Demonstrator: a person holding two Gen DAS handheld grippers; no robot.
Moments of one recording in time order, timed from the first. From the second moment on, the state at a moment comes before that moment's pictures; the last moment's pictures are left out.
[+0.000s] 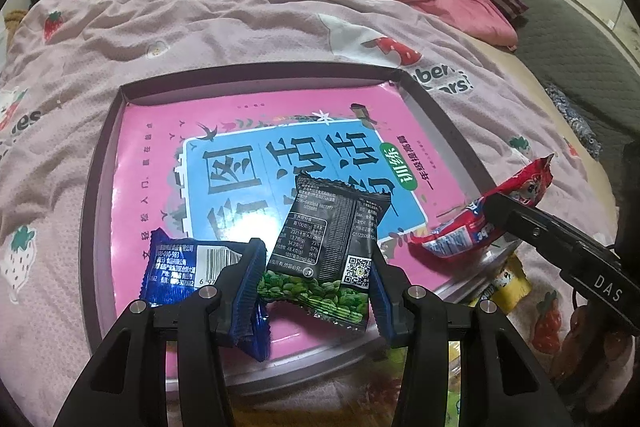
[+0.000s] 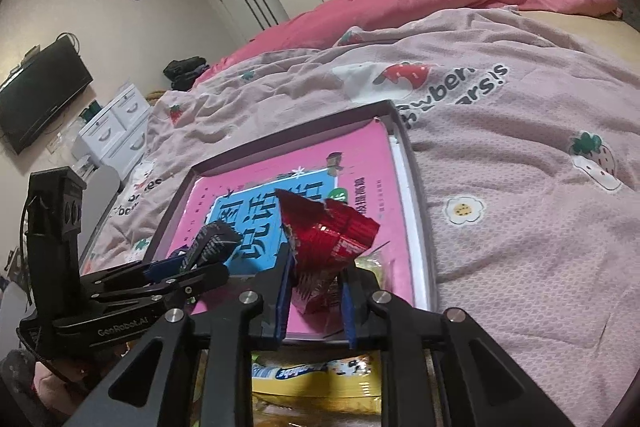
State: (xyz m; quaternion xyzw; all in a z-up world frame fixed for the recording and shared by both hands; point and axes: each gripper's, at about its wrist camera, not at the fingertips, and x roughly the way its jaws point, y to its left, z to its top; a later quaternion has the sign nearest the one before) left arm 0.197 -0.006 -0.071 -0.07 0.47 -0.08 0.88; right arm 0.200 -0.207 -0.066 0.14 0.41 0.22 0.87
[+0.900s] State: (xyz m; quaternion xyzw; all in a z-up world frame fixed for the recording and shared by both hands) left arm 0.200 -0.003 -0.071 -0.08 0.47 -0.08 0.87; right arm 0.205 -0.235 -0.065 0.15 0.40 0.14 0.89
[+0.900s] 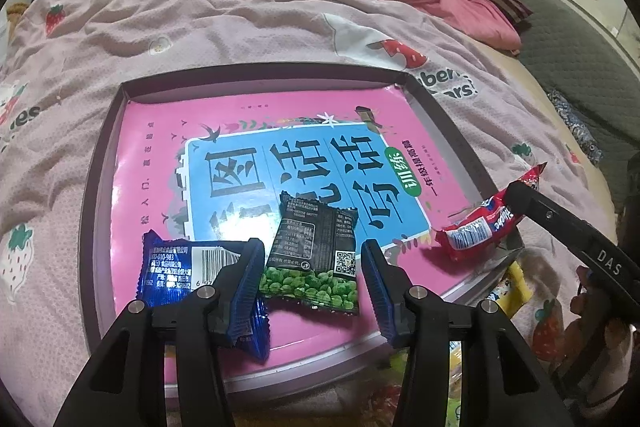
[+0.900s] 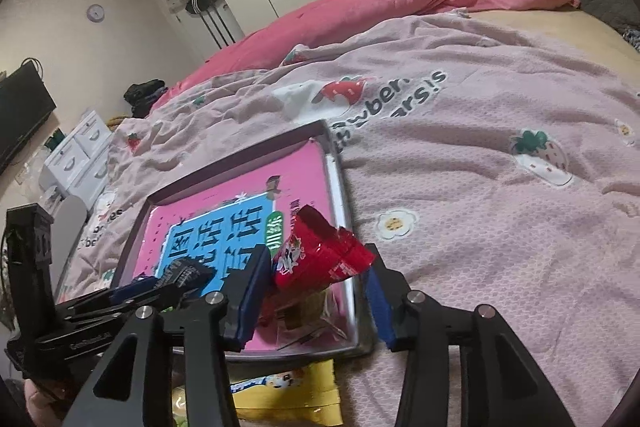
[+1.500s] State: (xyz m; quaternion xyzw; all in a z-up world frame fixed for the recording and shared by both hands) left arm 0.188 -0.001 -0.050 -0.09 0.46 -0.09 0.88; right arm 0.197 -0.229 -0.051 0.14 0.38 0.16 0.90
